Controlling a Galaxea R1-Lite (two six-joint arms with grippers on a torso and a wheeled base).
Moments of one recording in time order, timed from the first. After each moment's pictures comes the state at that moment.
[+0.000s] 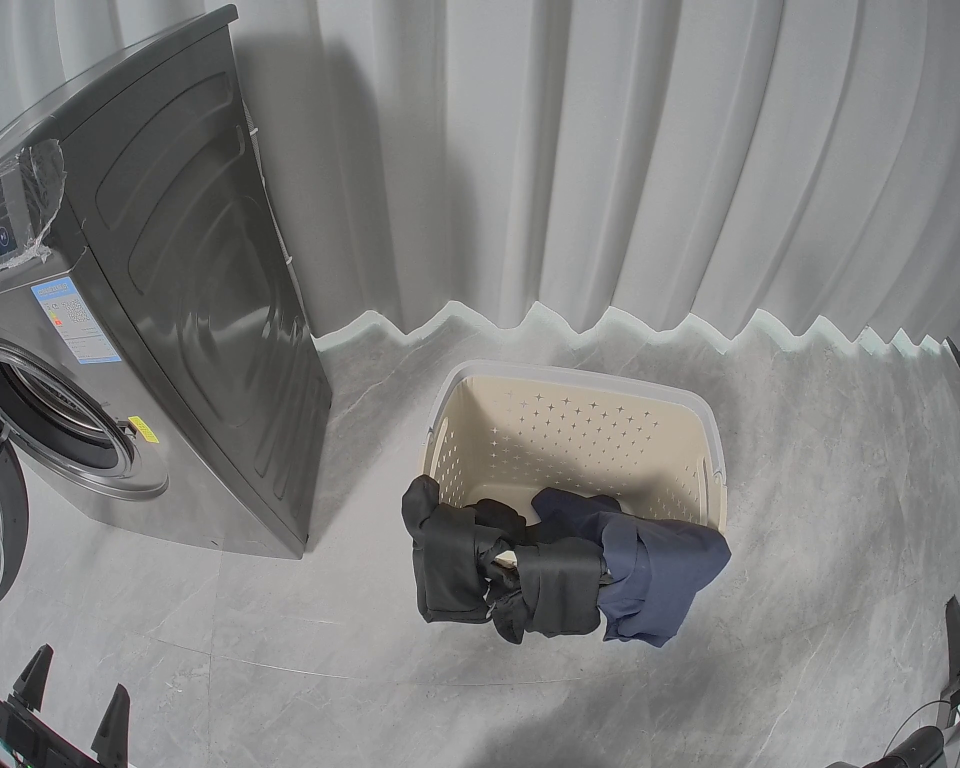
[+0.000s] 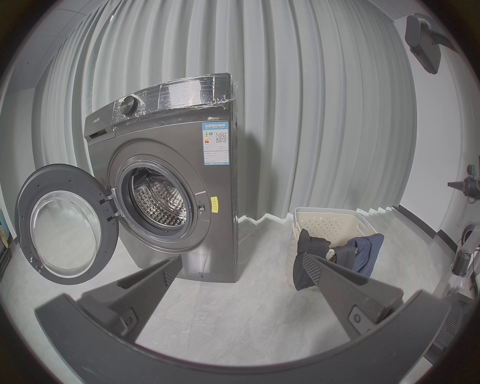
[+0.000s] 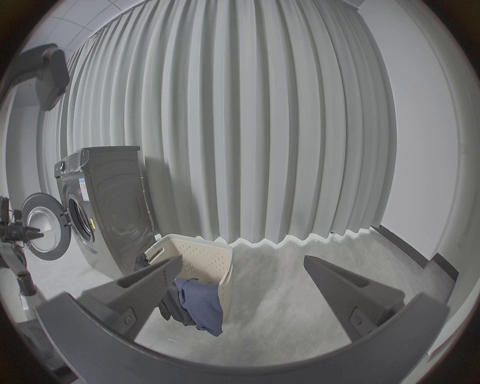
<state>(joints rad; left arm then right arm) 0.00 0.02 -0.02 0.00 -0.01 0.00 0.01 0.07 -0.21 0.00 -0.01 0.00</state>
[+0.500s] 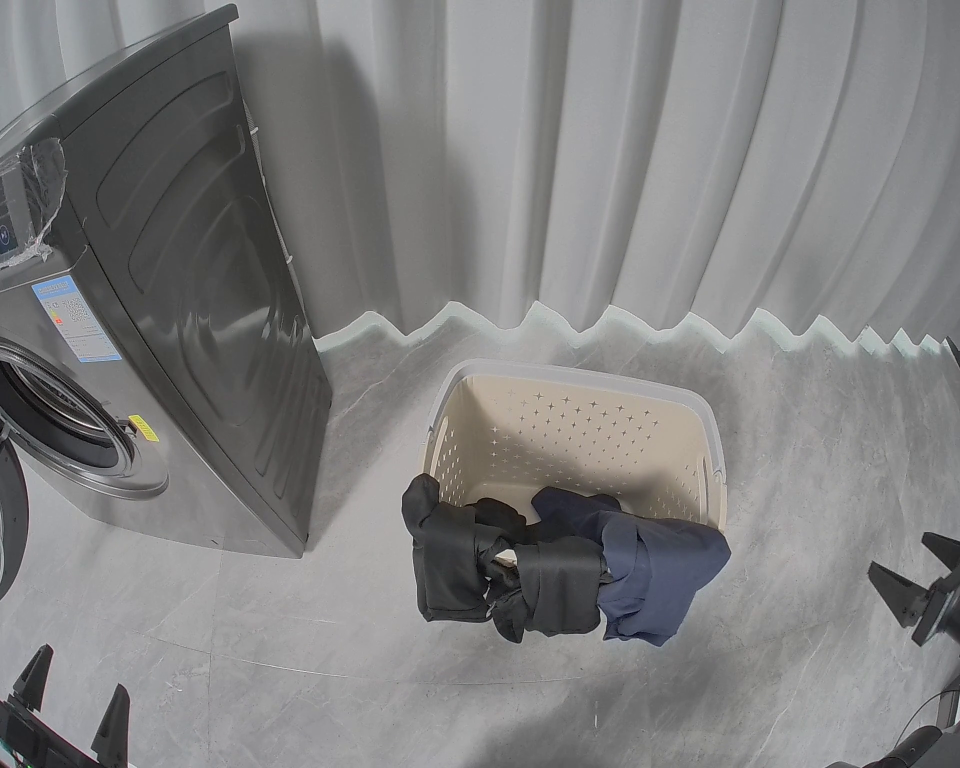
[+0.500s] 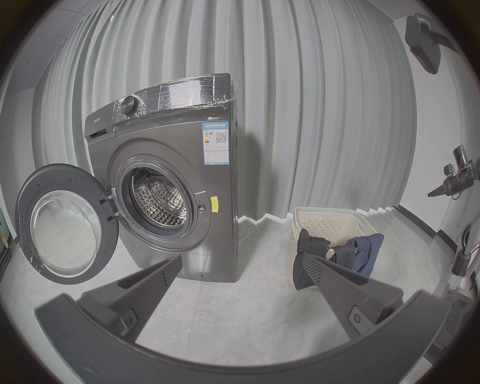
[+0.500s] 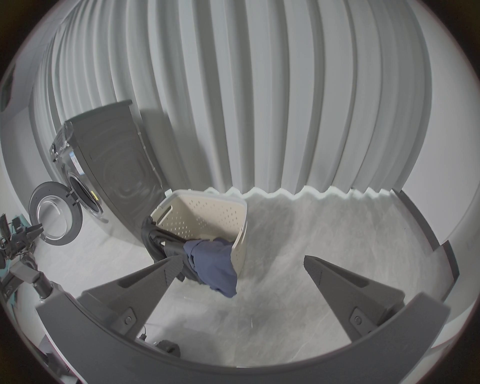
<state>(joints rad) 0.00 0.02 -0.02 0.00 -0.01 0.00 0.05 0.68 -0.27 -0.16 0.06 0.01</state>
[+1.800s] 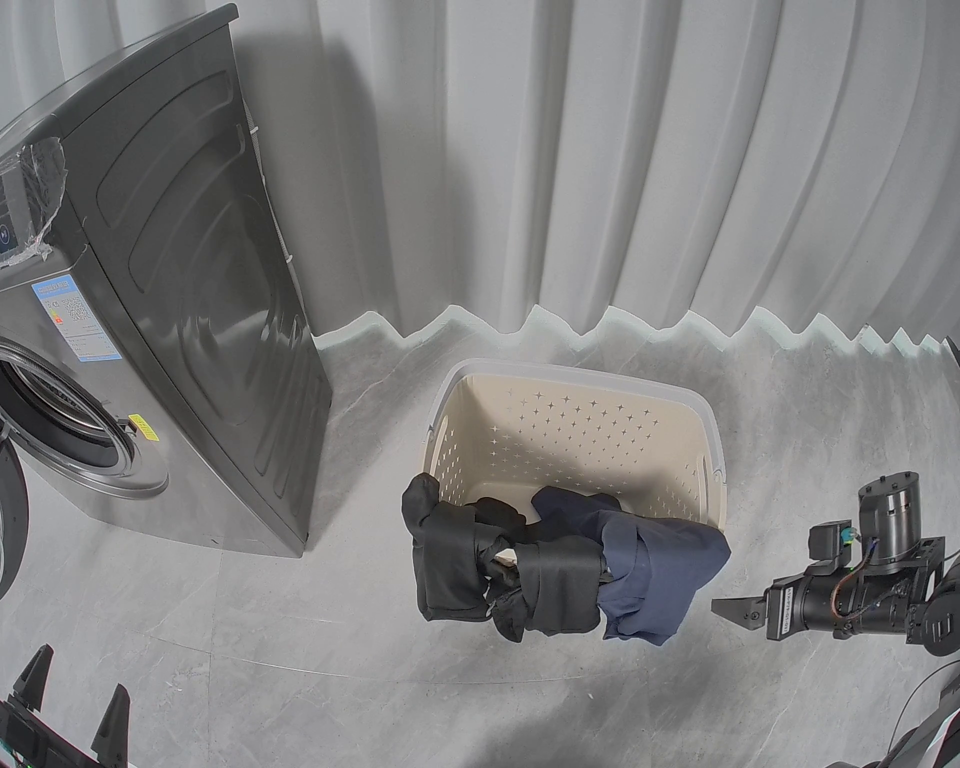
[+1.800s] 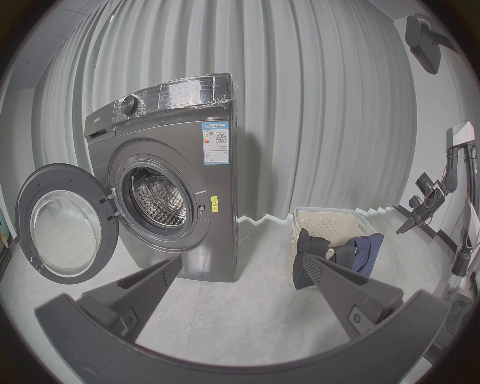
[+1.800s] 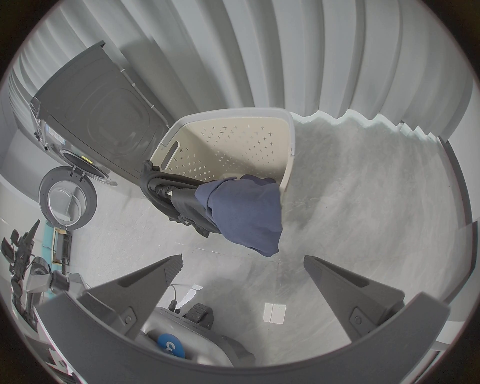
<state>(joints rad) 0.00 0.02 -0.02 0.00 -0.01 0.00 0.30 1.54 -0.28 -0.57 0.07 0.18</state>
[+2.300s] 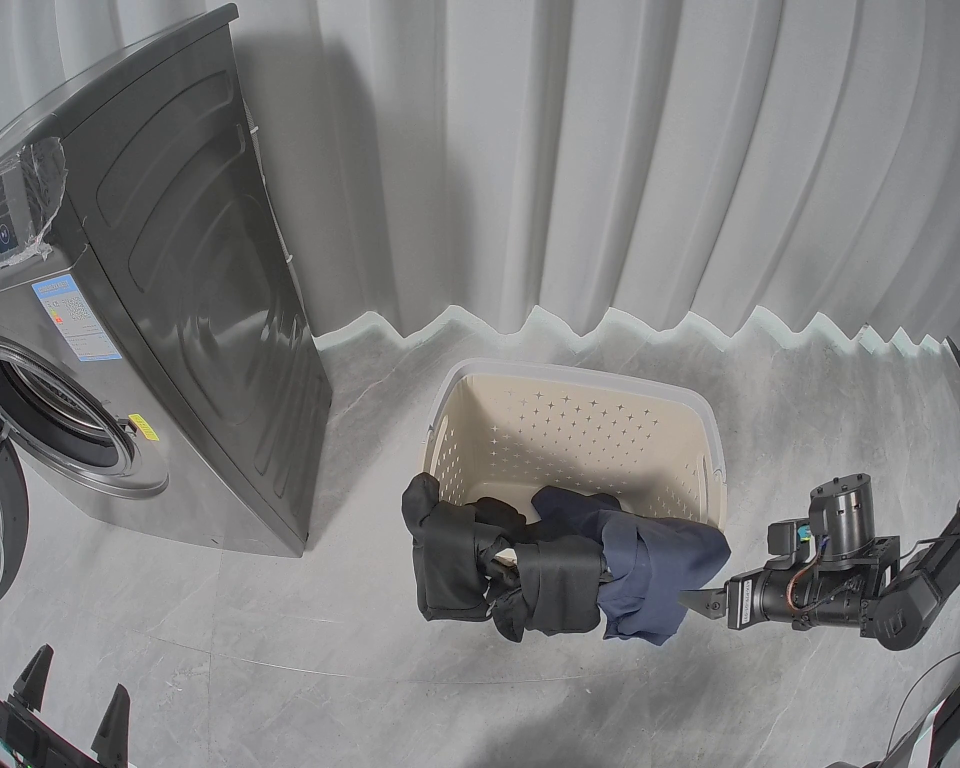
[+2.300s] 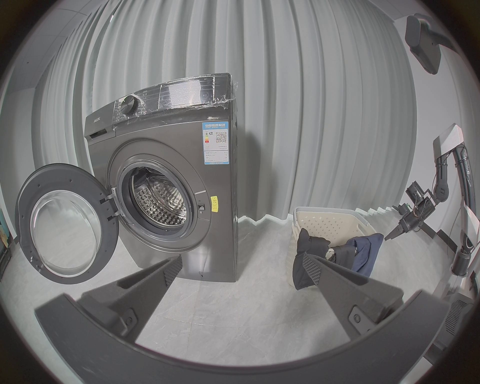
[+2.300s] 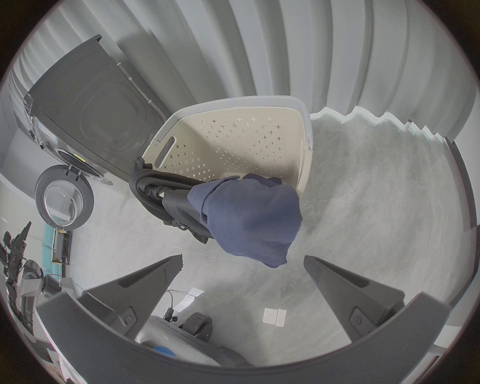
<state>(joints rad) 0.00 0.02 -0.02 0.00 -0.01 0.00 0.33 1.77 -0.32 -0.76 0.07 0.19</state>
